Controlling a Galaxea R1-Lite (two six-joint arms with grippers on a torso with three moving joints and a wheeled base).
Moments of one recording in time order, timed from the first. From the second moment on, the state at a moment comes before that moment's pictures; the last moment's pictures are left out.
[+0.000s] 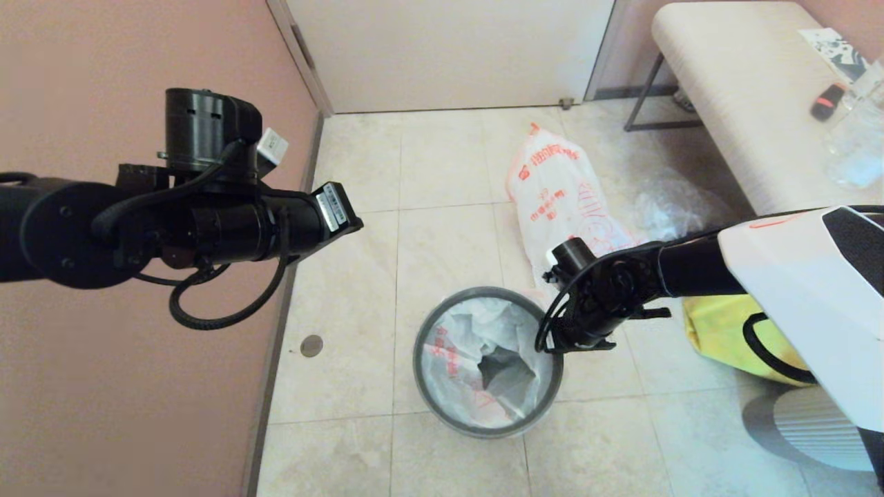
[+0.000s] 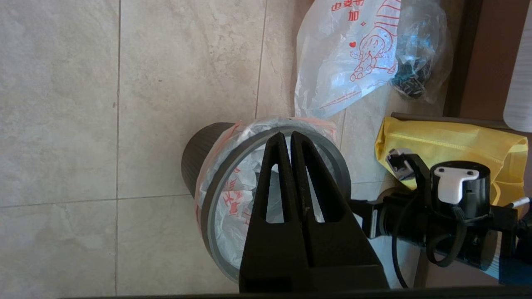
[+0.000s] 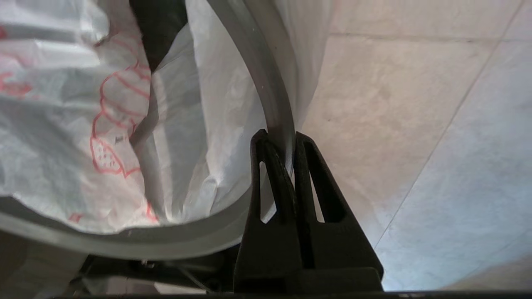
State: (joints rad) left arm -0.39 1.66 -1.25 -0.04 0.01 -0.54; right arm 0.47 2.32 -1.76 0.49 -0.11 0.35
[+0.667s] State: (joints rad) left arm -0.38 1.66 -1.25 -0.04 0.01 -0.54; right arm 0.46 2.37 -1.83 0.50 -0.14 0.33
